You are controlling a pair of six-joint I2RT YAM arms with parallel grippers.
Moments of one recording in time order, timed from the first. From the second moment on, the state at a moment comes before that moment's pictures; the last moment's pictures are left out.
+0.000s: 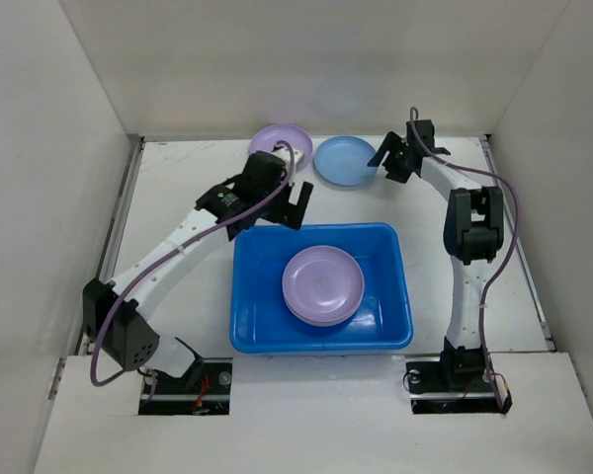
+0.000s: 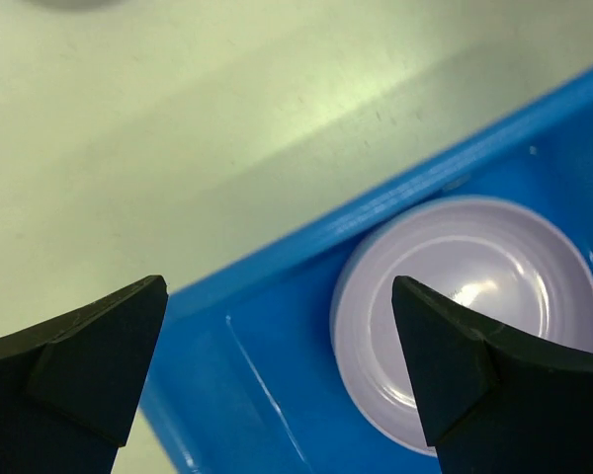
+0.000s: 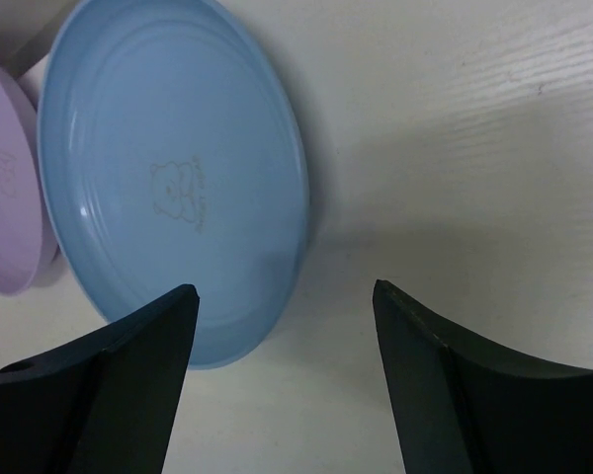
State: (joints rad) left arm -0.67 1.46 1.38 -0.67 -0.13 -0.13; right arm 0.08 2.29 1.86 -0.32 -0.20 0.60
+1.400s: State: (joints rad) left arm -0.36 1.30 1.35 -0.66 -0.16 -0.14; right arm 0.09 2.31 1.91 -0.49 -0.19 0.67
